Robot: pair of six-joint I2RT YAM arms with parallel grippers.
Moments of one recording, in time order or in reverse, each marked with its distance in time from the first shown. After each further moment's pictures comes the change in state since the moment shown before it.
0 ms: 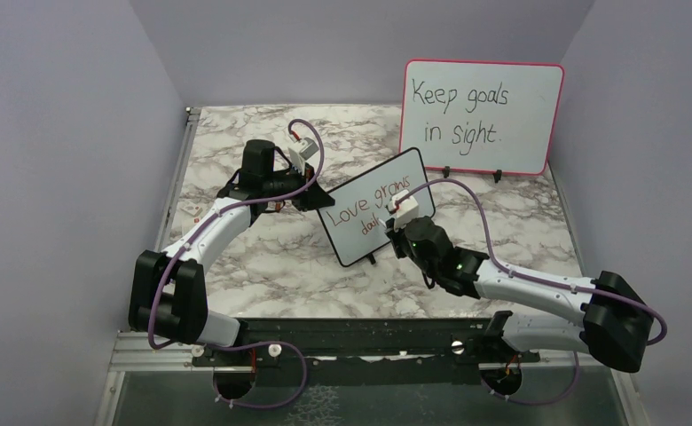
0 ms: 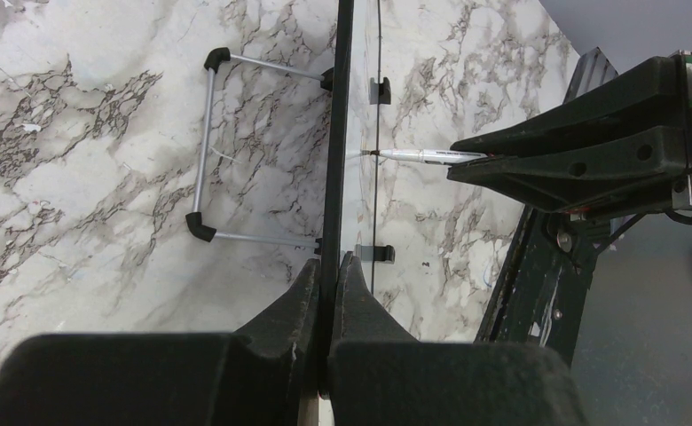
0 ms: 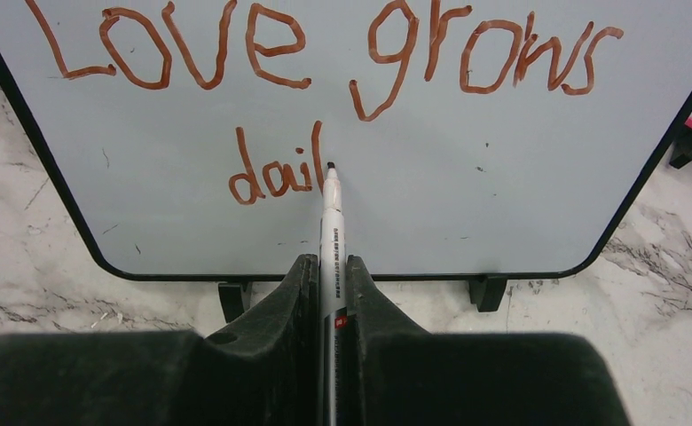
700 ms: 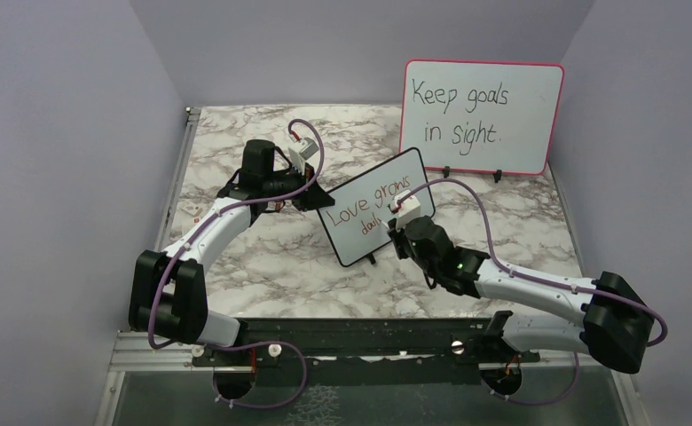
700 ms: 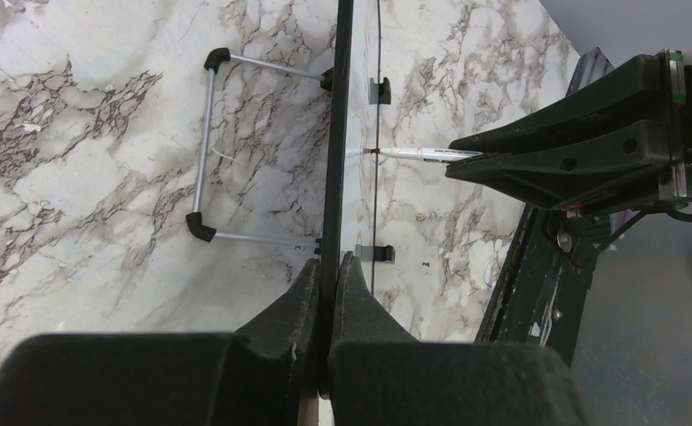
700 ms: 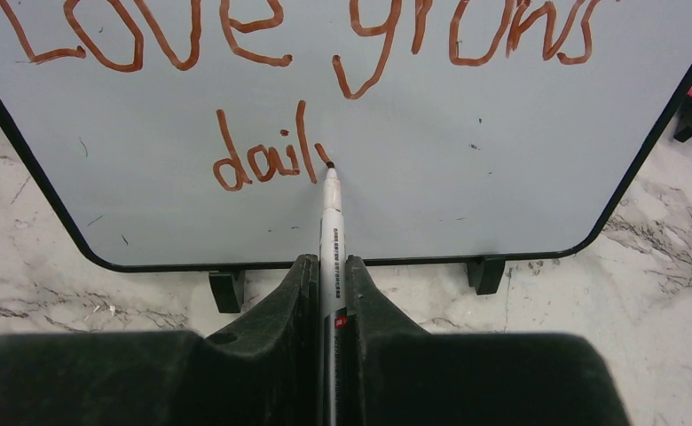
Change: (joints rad) left arm 0.000 0.001 0.001 0.000 0.000 0.000; right arm -0.018 0.001 0.000 -0.035 0.003 0.037
